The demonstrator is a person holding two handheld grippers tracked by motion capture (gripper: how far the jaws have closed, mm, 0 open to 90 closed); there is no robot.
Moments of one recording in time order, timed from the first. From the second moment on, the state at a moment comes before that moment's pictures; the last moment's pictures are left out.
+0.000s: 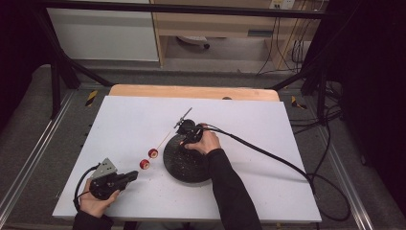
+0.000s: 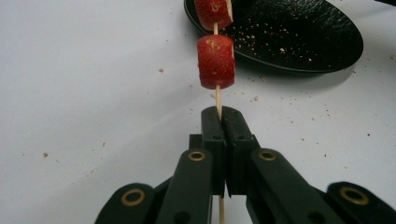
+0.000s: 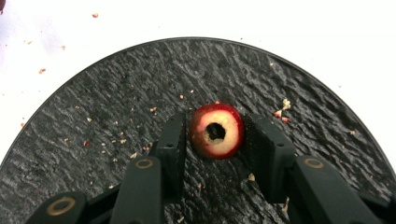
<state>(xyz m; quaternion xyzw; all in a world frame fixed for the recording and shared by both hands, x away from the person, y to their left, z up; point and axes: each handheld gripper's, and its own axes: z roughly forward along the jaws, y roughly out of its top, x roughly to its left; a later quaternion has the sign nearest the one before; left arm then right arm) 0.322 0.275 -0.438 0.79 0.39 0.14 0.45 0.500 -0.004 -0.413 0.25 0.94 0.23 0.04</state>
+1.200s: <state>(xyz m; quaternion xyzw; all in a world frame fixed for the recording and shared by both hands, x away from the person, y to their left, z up) 0.320 0.271 -0.437 0.80 0.38 0.15 0.45 0.478 -0.036 -0.379 0.32 0.90 0.29 0.03</state>
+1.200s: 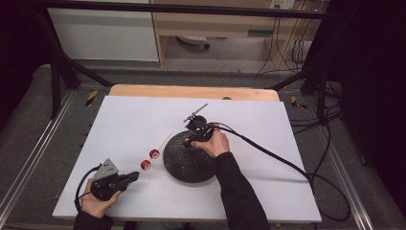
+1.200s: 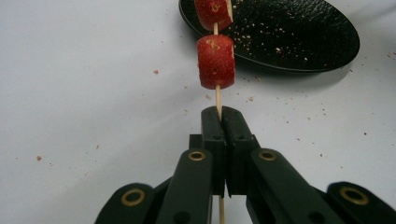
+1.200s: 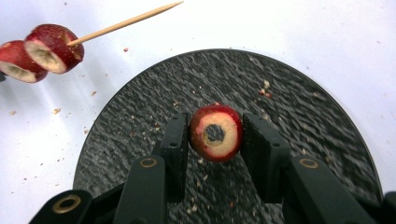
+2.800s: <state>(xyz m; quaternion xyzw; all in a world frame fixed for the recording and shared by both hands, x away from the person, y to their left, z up) 0.321 0.211 -0.424 0.79 0.38 0.16 0.45 0.392 -0.135 -0.433 0.50 0.59 0.63 0.01</state>
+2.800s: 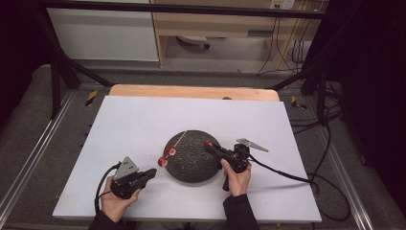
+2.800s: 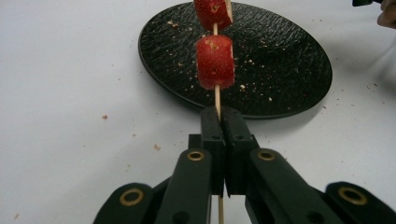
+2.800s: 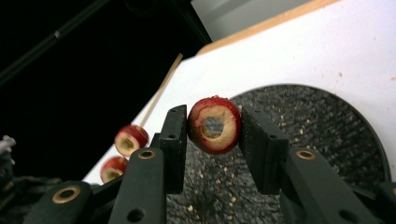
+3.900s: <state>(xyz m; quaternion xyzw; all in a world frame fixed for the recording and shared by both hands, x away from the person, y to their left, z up) 0.320 0.155 -0.410 0.79 0.35 0.17 0.48 0.406 -0.145 -0.409 0.52 0.47 0.71 0.04</state>
